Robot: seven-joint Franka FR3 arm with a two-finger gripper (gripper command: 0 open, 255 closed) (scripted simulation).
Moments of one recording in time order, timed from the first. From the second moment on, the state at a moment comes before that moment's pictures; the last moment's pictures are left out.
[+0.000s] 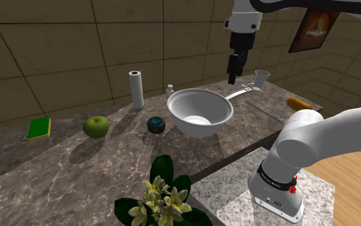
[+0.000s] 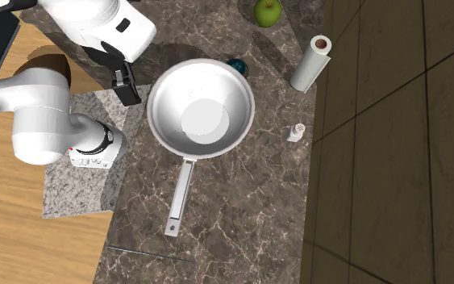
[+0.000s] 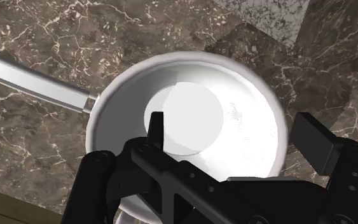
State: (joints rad) arm -0.01 -0.82 0.01 -2.35 -0.01 1.44 -0.16
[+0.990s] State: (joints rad) arm -0.03 -0.41 -0.03 -2.26 -0.04 1.82 -0.20
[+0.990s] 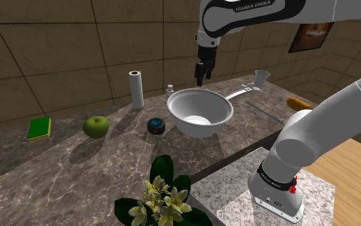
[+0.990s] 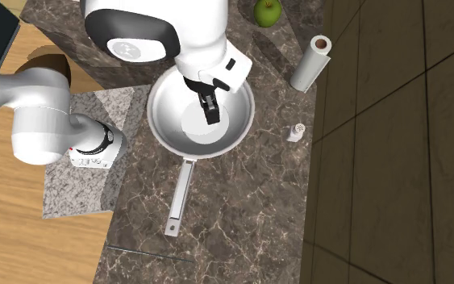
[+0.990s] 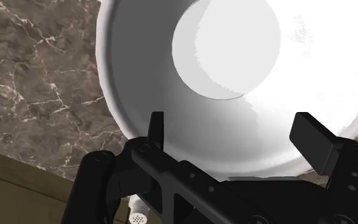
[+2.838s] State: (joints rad) arm -0.07 0.45 -0.07 -1.61 0.00 2.13 -0.27
